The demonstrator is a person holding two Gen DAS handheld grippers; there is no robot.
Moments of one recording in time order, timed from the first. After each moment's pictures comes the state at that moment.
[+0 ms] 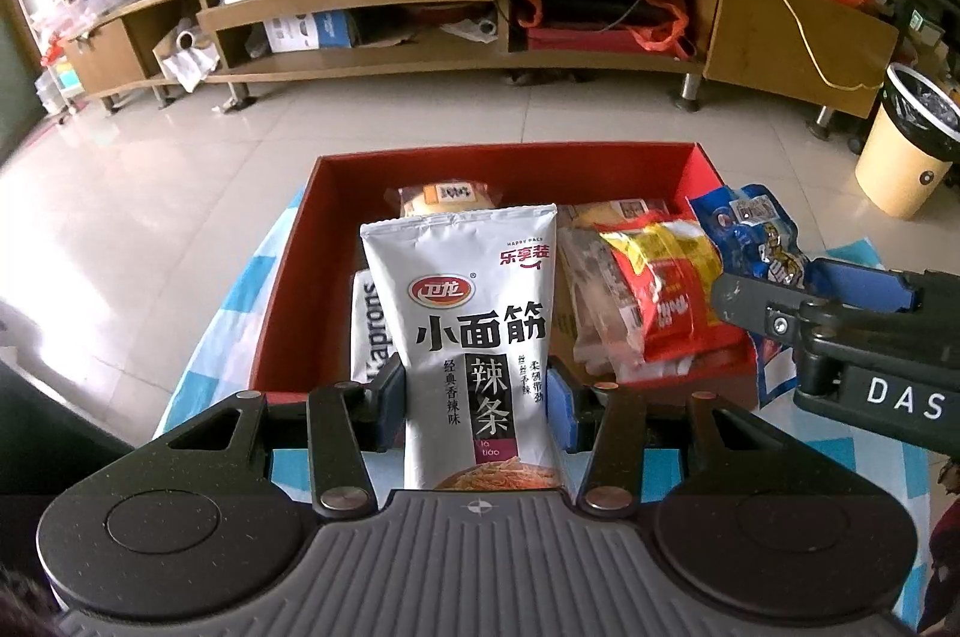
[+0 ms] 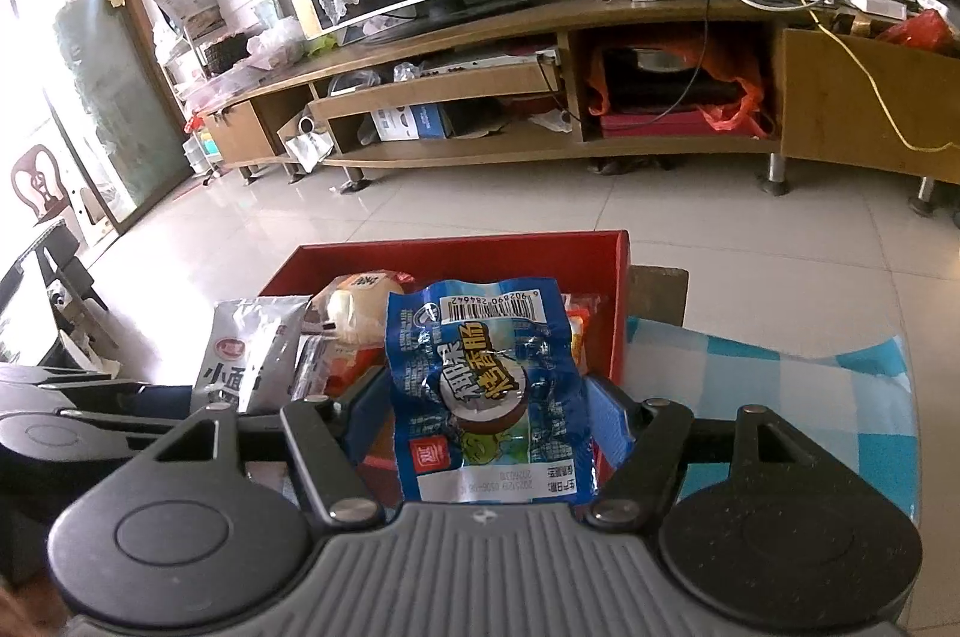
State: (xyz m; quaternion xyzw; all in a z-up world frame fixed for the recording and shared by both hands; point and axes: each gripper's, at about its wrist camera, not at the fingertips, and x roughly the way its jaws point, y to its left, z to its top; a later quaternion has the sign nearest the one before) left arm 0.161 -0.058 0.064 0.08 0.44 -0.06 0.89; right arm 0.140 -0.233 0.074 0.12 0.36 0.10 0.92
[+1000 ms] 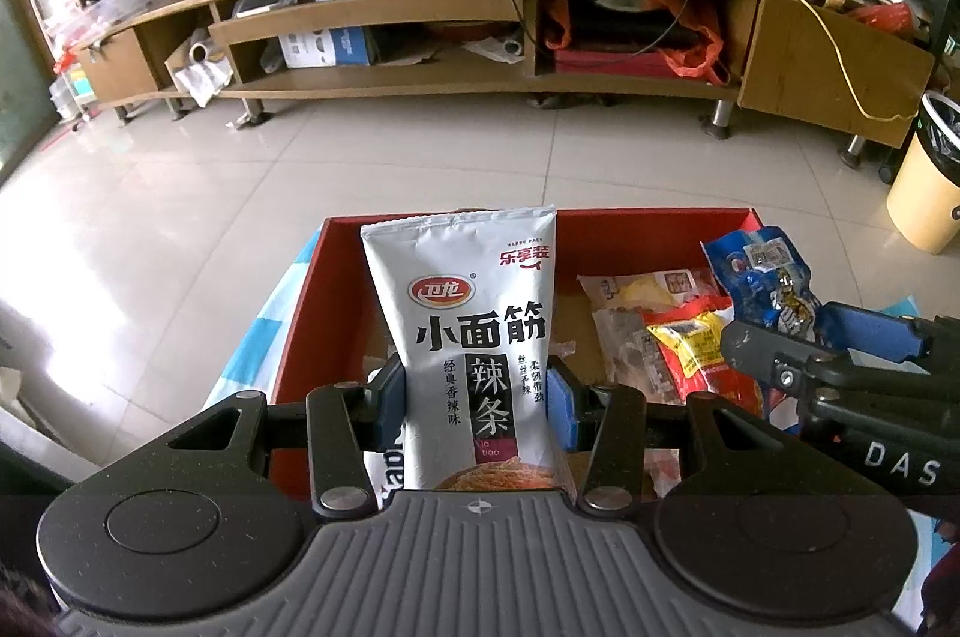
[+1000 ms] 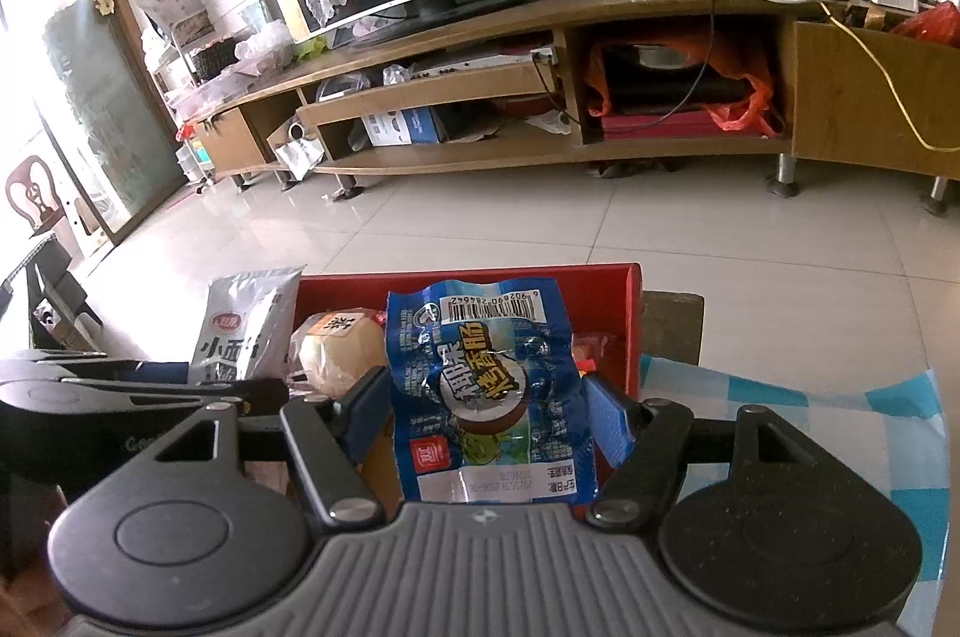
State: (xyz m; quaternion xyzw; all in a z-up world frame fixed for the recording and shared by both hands) left arm 0.210 -0.059 0.063 0.07 0.43 -0.04 0.90; right arm 0.186 -0.234 0.064 0.13 0.37 0.10 0.92
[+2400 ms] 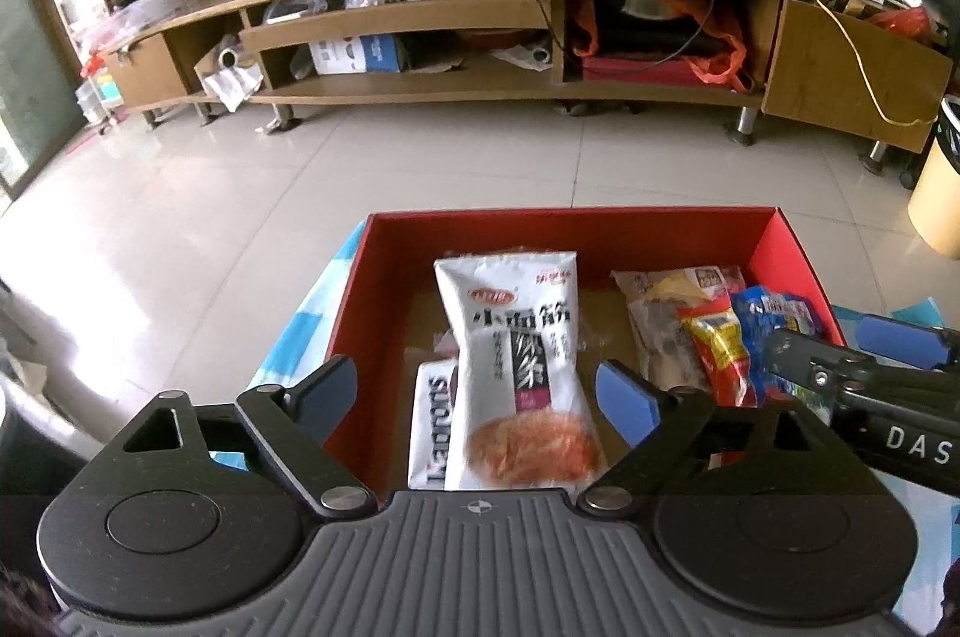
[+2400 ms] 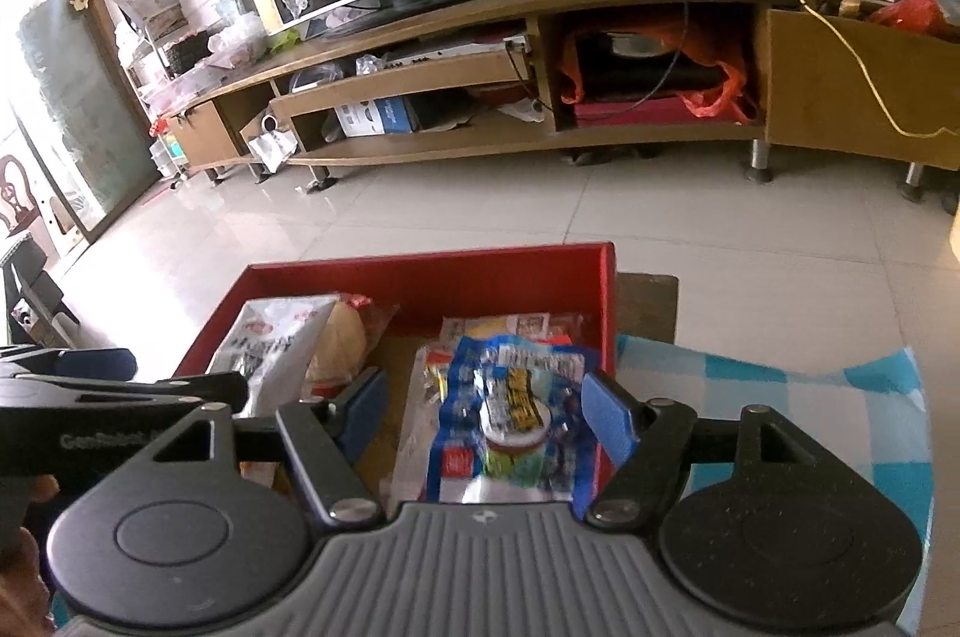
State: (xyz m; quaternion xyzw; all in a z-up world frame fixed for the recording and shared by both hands) left arm 0.197 -0.047 0.067 0.08 0.42 -0.02 0.91; right arm 0.178 -0.232 0.063 0.13 0.38 0.07 0.91
